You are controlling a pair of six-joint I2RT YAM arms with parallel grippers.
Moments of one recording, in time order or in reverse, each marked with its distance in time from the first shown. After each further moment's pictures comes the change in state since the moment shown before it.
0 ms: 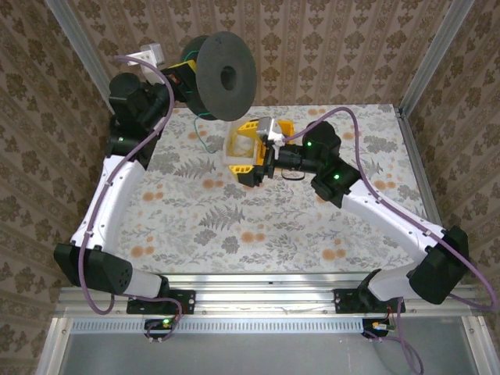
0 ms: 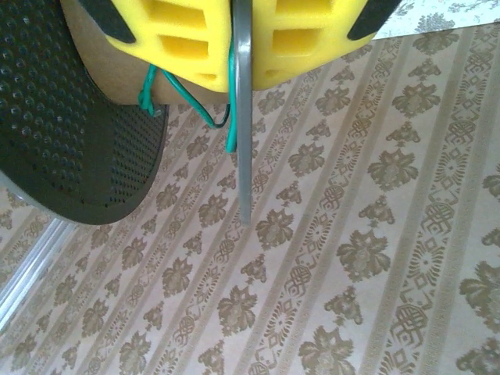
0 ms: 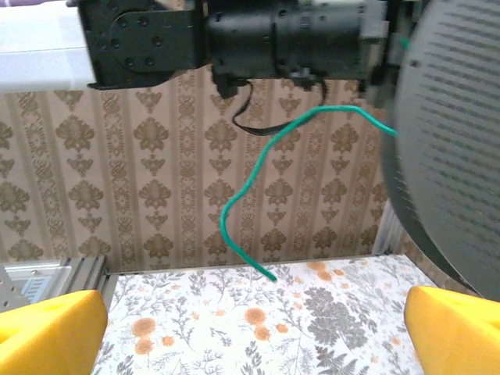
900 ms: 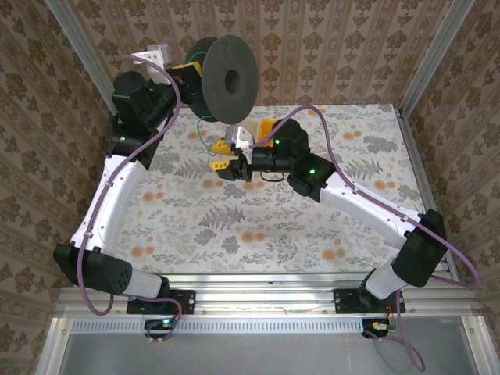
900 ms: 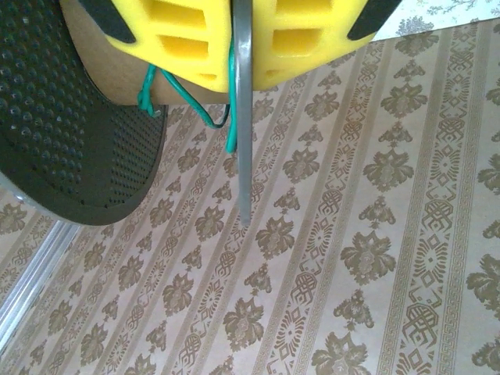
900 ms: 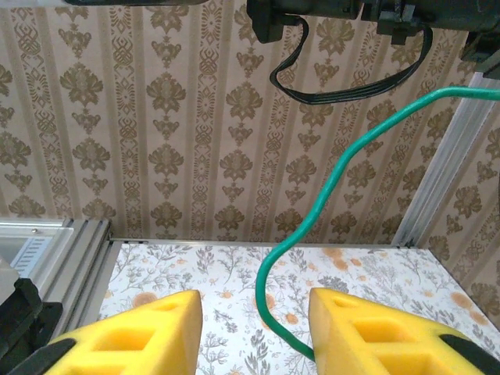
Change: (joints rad) left arm -0.031 0.002 0.029 -0.061 -0.029 0.087; right arm 0.114 0.154 0.163 -0.142 0.056 -0.134
